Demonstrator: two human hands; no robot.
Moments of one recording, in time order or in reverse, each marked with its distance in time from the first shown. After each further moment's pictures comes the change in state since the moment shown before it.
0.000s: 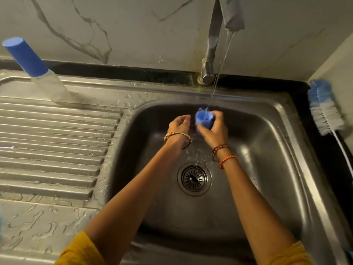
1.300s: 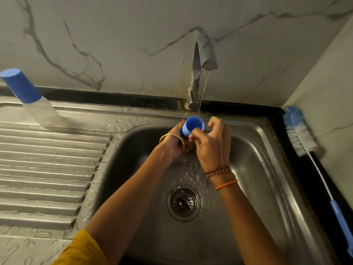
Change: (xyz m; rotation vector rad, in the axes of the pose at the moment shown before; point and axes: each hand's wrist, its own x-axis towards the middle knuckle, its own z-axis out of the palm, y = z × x) left_hand 0.002 0.053 0.016 -0.543 -0.278 -0.346; right_hand -0.009 -0.037 -0.031 -0.676 0.466 -0.743
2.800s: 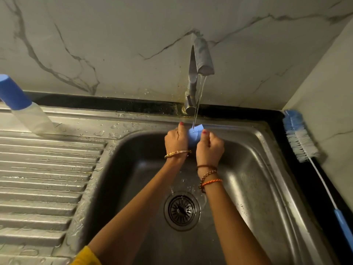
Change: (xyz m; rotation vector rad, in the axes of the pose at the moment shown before) left_hand 0.012 -0.020 0.013 0.580 0.342 0.827; right_hand 0.013 -0.013 0.022 0.661 0.108 0.826
